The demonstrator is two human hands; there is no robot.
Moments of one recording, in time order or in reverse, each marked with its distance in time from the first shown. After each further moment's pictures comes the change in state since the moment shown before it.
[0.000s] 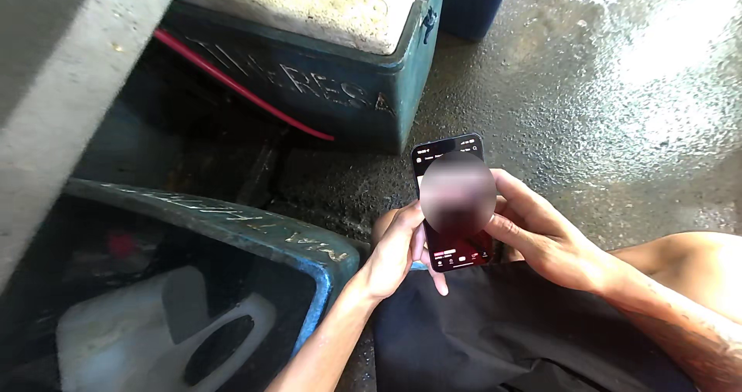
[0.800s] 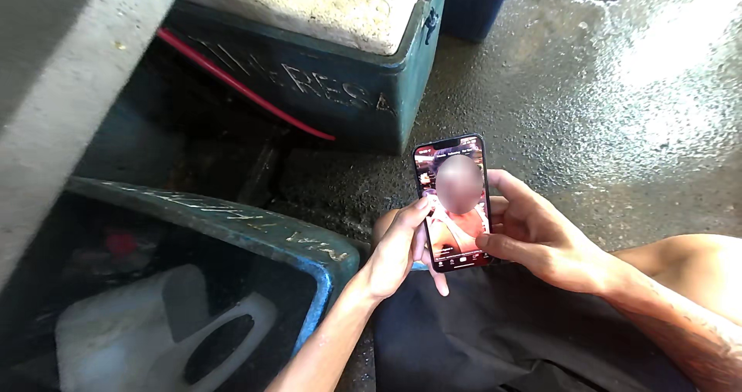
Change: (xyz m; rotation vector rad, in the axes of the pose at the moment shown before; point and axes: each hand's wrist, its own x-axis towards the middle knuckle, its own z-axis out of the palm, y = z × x) left_hand 0.000 0.000 0.000 -0.007 -0.013 0.014; right_hand 0.000 0.000 0.000 0.020 -0.013 0.056
